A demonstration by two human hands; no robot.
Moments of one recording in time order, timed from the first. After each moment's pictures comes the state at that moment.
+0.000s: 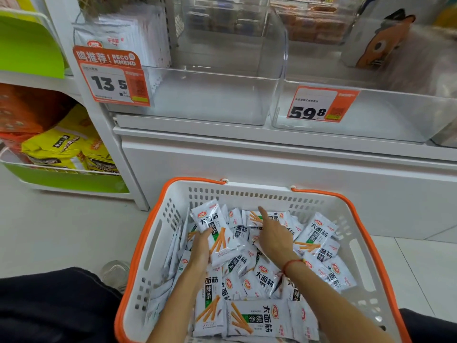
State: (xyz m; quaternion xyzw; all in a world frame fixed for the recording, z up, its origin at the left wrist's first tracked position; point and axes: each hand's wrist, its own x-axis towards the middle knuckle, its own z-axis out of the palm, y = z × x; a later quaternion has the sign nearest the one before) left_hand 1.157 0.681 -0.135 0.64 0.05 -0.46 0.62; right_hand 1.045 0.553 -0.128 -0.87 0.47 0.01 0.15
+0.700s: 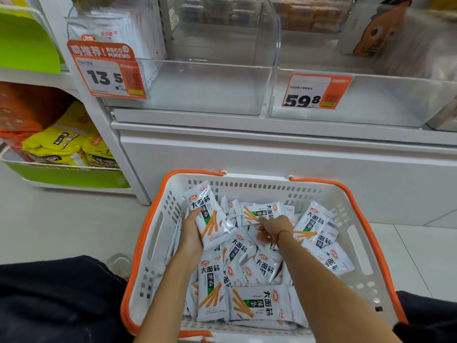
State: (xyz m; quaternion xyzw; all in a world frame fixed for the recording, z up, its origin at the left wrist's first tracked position) left_hand 1.165 0.690 -0.101 0.55 0.08 -0.46 0.69; right_hand 1.049 0.526 -0.161 -0.52 0.66 -0.05 0.53
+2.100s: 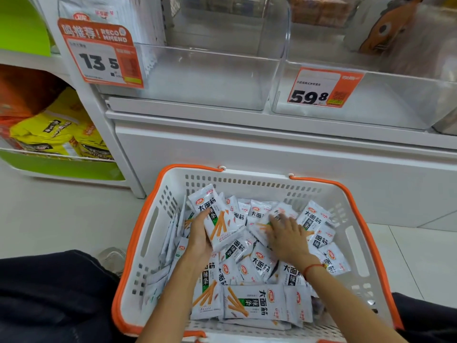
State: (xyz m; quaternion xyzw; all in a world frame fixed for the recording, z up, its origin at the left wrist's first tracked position) left_hand 1.151 0.676 -0.122 0.50 0.10 -0.49 0.70; right_hand 0.994 0.547 -0.138 -0.88 0.43 0.14 0.14
